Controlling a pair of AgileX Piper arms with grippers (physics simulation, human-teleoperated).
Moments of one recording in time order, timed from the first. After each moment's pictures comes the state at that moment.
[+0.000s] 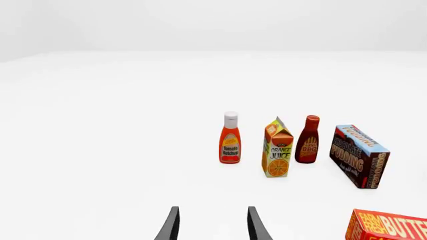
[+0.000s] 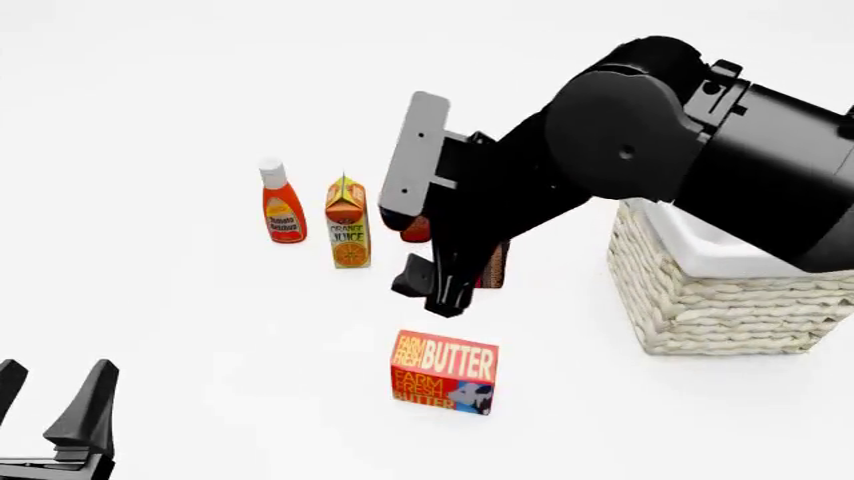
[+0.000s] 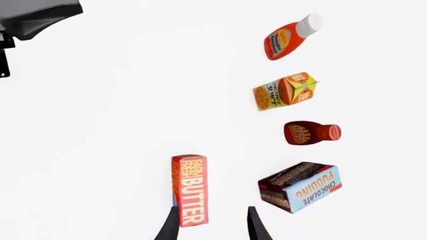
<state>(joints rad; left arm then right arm) 0.00 0.01 0.00 0.00 0.00 0.85 1.52 -1.55 1.00 -0.59</state>
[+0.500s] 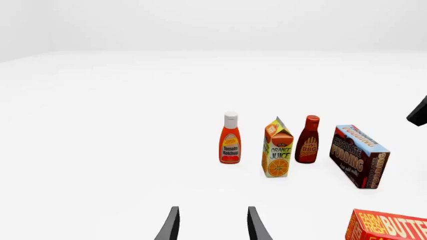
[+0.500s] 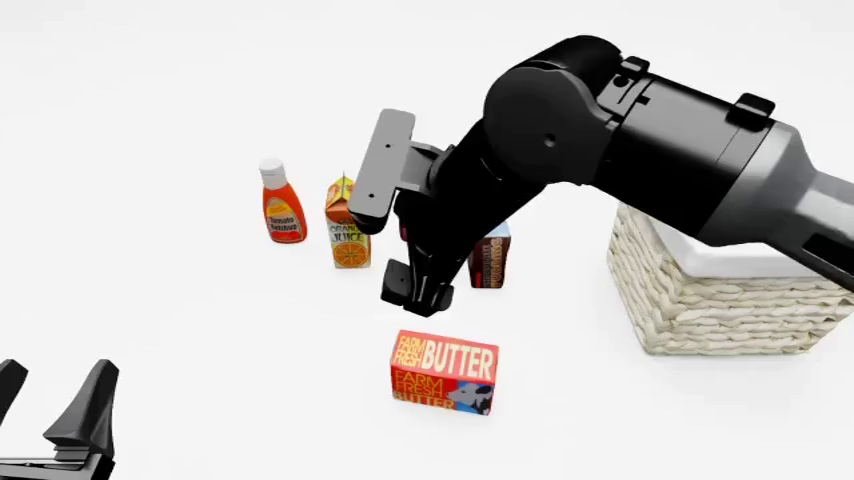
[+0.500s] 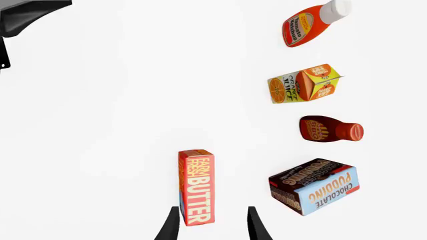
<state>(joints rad) 0.00 0.01 0.00 0.00 0.00 0.86 1.64 -1.66 1.11 -0.57</state>
